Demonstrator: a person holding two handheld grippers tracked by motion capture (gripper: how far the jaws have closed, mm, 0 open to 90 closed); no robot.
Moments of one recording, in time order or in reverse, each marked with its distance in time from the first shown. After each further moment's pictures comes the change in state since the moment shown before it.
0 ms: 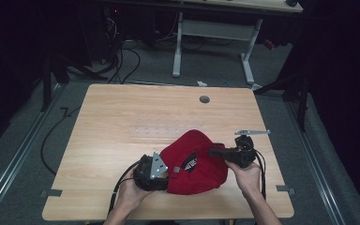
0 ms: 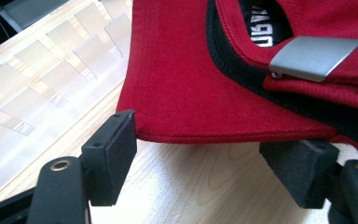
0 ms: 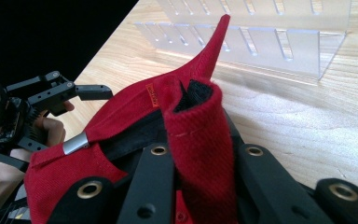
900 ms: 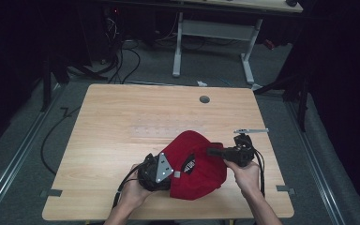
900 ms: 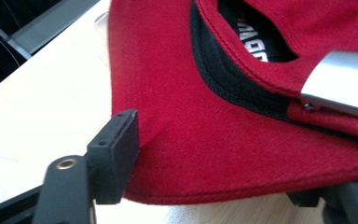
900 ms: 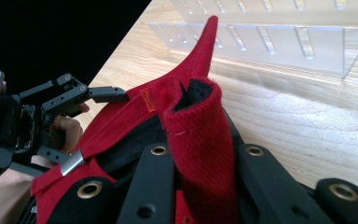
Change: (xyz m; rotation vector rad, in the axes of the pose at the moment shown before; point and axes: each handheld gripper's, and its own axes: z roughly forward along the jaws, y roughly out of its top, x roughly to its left) left arm -0.009 0.004 0.002 -0.022 -0.042 0.082; right arm 0.002 0.004 0.002 0.011 0.060 0.029
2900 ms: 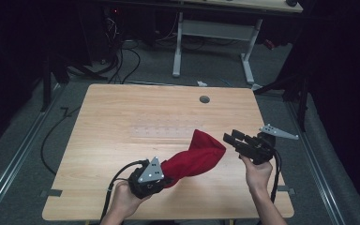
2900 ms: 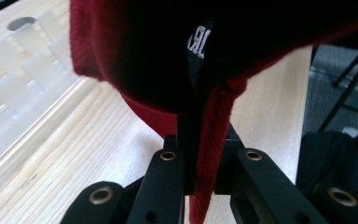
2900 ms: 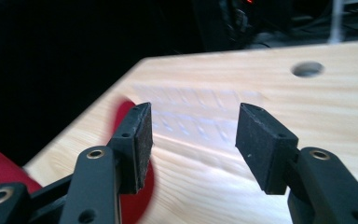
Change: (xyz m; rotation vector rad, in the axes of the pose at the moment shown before) left arm -0.006 0.028 -0.047 0.078 -0.252 -0.197; right arm -0.005 -0.002 -0.046 -0.345 -0.205 -0.116
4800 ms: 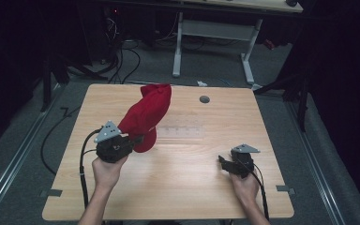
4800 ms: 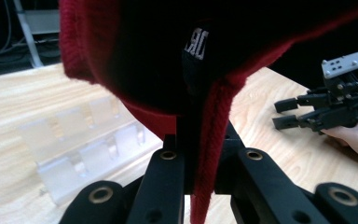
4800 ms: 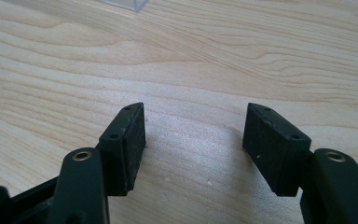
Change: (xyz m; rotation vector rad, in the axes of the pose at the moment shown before) left arm 0.092 0.070 -0.033 -0.358 0.221 -0.238; right arm -0.045 -0.096 0.066 0.307 -0.387 -0.224
